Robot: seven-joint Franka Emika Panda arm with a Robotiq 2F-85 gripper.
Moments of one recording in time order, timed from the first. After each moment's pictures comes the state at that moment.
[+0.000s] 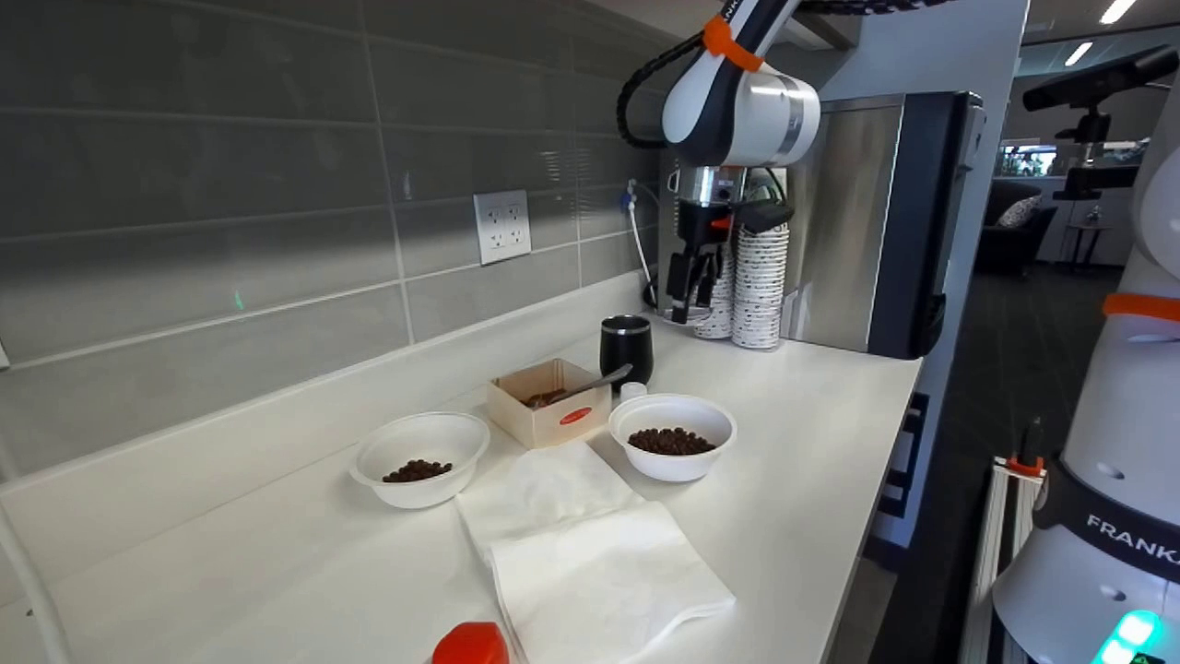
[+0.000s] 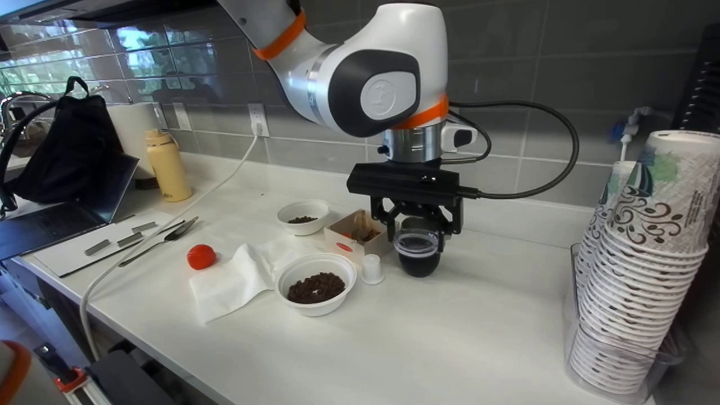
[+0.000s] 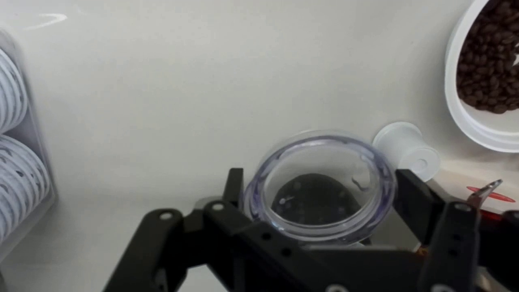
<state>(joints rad) -0.17 -0.04 -0.17 -2.51 0.08 2.59 -0.55</state>
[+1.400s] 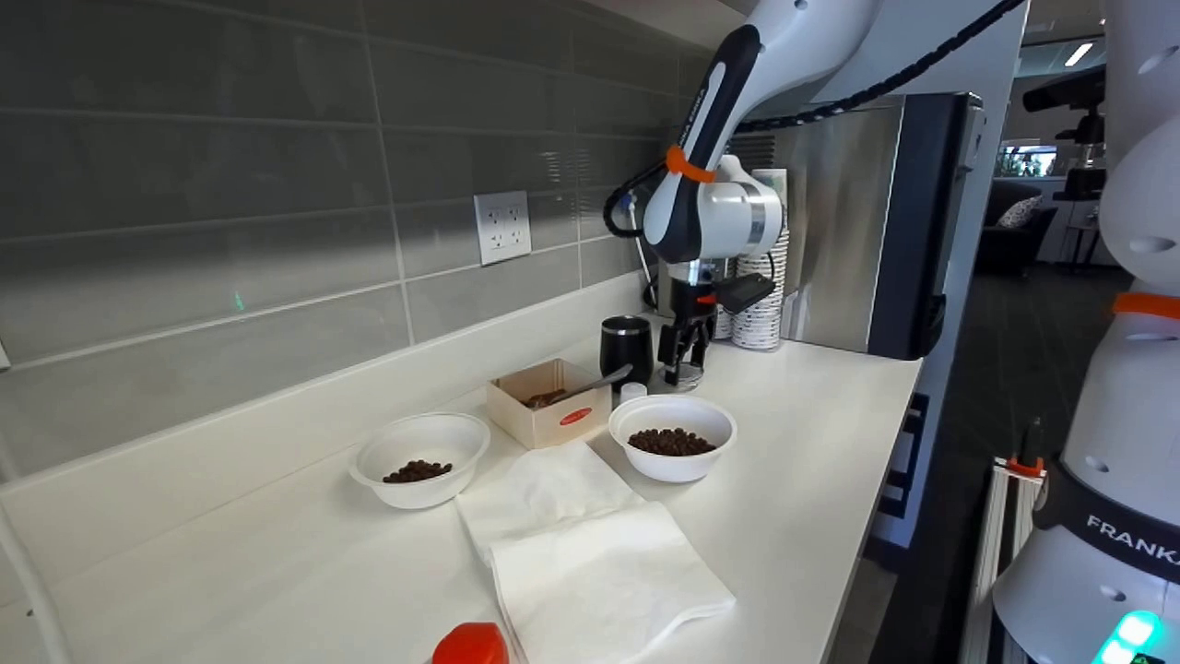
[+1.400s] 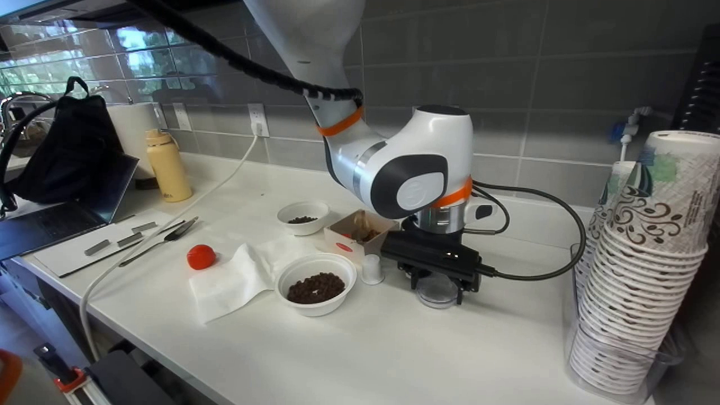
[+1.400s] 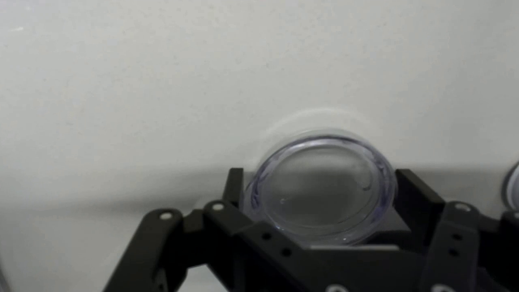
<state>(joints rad) -0.33 0.34 -0.04 -2.37 0.15 2.80 -0.57</state>
